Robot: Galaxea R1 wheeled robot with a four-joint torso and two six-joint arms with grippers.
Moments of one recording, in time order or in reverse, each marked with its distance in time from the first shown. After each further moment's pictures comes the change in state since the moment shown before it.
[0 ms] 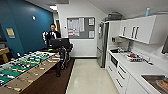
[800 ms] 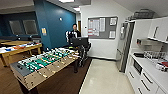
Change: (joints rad) left arm -0.002 0.005 -0.002 0.000 0.000 0.000; right arm -0.002 0.003 0.000 -0.001 -0.002 0.000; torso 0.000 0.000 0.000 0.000
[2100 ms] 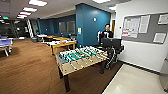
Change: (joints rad) left arm 0.002 0.011 -0.011 0.000 0.008 0.000; right arm 0.005 0.002 0.000 -0.009 0.002 -0.002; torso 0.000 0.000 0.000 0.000
